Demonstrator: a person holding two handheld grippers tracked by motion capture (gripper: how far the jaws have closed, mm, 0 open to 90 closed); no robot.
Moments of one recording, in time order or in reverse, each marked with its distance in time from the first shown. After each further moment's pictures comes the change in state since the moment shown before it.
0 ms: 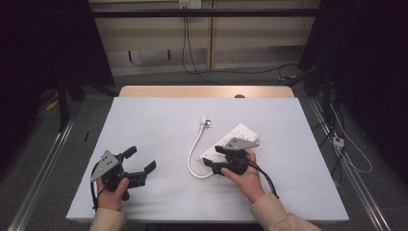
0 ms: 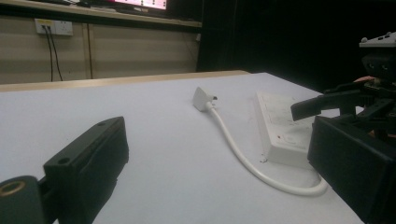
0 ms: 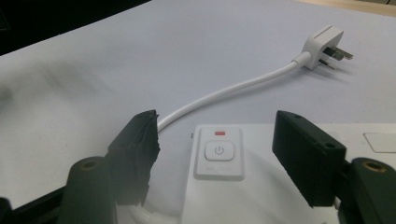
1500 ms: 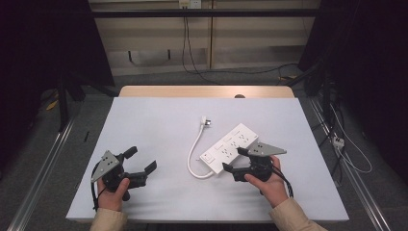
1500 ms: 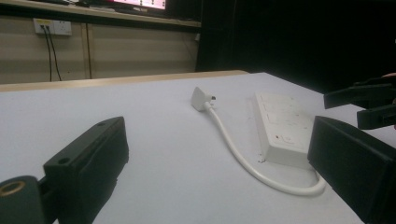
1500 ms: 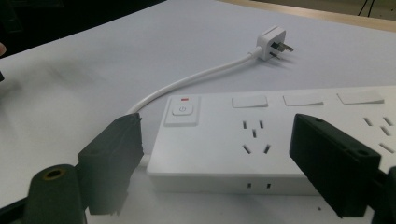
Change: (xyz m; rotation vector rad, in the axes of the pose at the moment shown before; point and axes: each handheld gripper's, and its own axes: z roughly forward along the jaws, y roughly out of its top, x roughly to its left) left arm -0.002 0.000 0.001 0.001 -0.004 -0.003; right arm -0.021 -0.018 -0.058 -0.046 -0.029 0.003
